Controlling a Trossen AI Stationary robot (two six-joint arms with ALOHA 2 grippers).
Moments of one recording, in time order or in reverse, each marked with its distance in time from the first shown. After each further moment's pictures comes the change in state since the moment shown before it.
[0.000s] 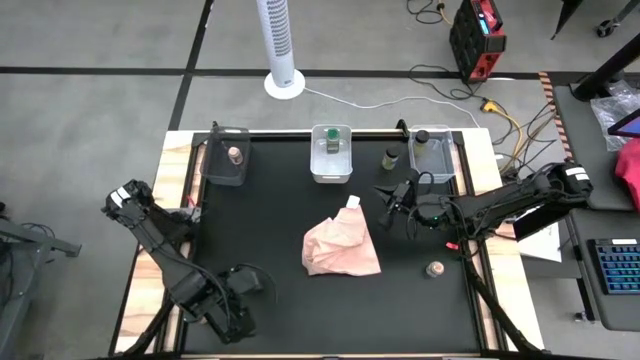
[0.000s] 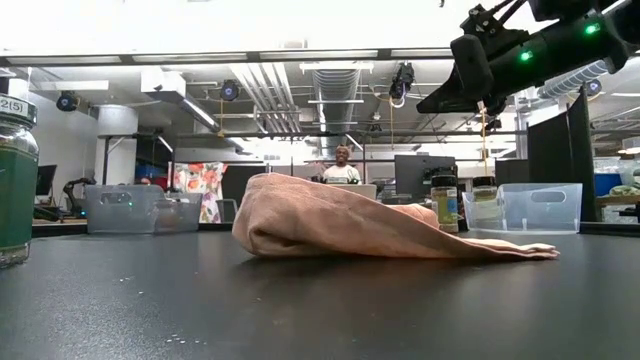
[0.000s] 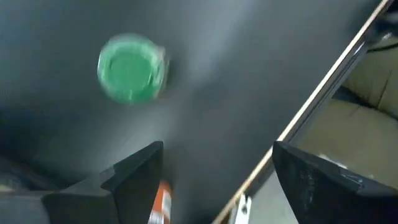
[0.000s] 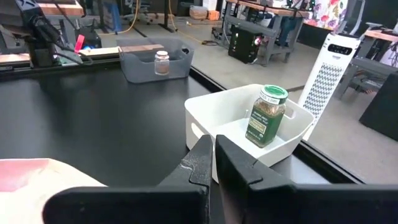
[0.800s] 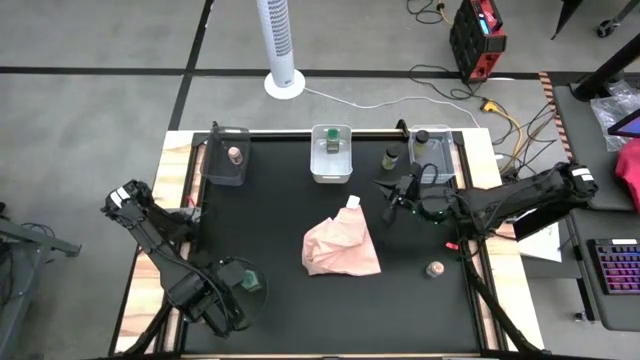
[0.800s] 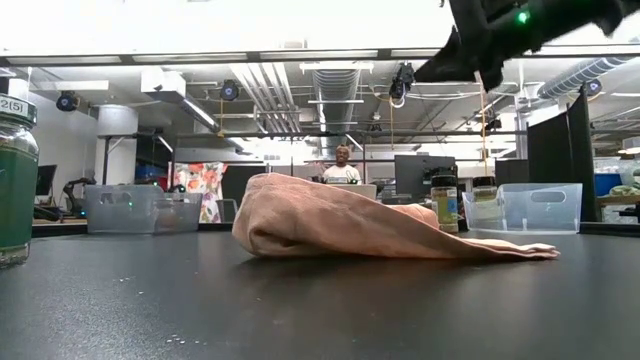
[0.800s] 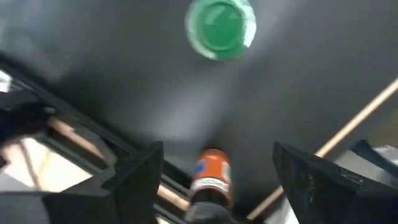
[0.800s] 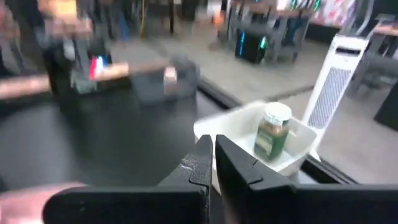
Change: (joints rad) left arm -0.013 0.000 0.002 -0.224 0.051 -0.021; right arm 0.006 -0.087 0.165 -0.272 -0.026 0.063
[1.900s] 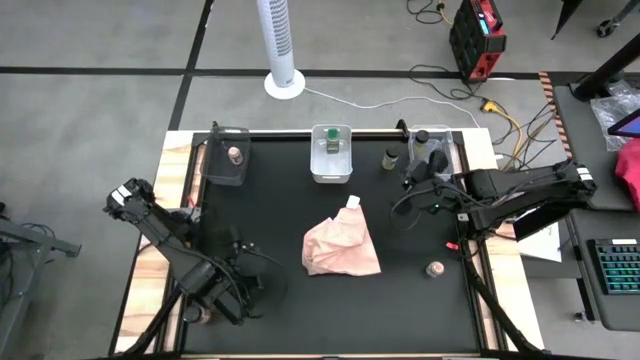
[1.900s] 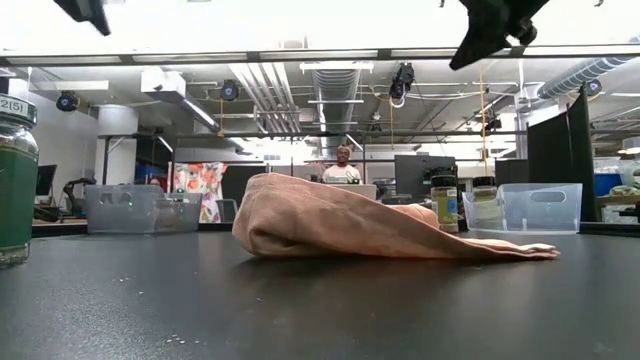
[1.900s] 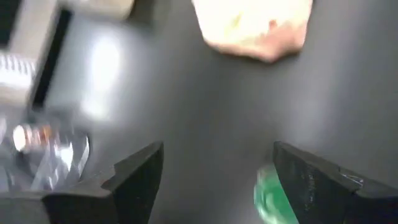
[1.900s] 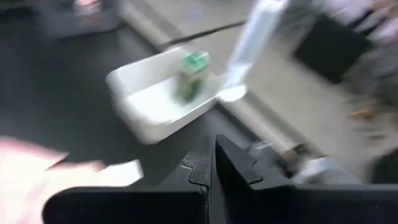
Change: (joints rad) left arm 0.095 -0.004 -0.001 0.032 -0.555 0.431; right arm 0.007 0.021 0.427 -0.953 0.139 0.297
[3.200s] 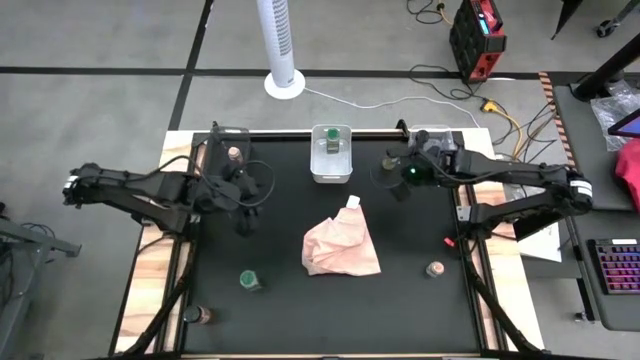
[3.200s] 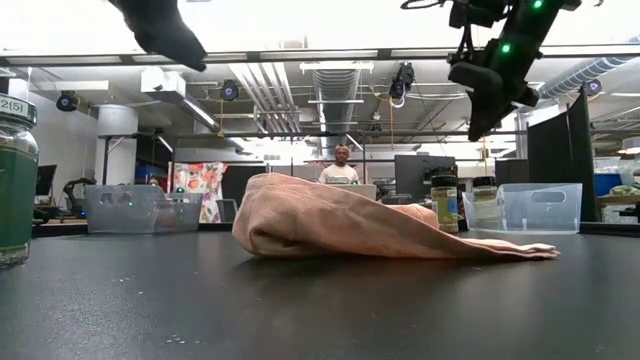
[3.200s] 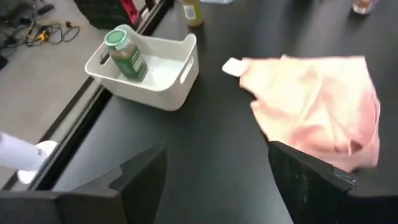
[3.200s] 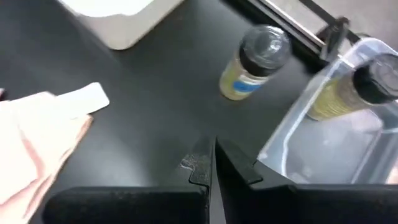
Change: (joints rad) left arm 0.579 -0.626 -0.510 0.698 0.087 0.754; right arm -0.418 0.085 -0.067 -0.098 -0.448 0.028
